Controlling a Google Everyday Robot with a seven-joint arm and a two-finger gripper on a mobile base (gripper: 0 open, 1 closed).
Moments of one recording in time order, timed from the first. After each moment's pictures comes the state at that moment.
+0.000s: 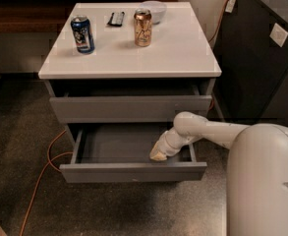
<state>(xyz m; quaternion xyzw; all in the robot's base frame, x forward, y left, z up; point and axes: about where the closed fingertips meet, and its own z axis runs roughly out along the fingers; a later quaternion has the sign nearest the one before) 0.637 -0.071 0.438 -0.63 0.73 0.16 0.20</state>
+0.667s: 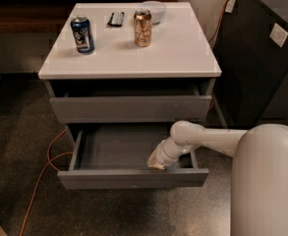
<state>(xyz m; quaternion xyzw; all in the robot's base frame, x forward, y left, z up) 0.595 -0.055 0.425 -0.65 0.72 0.17 0.18</state>
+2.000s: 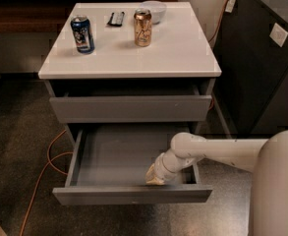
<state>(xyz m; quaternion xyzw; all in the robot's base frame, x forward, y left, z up) 0.526 -0.044 0.429 -0.66 0.70 0.20 0.17</state>
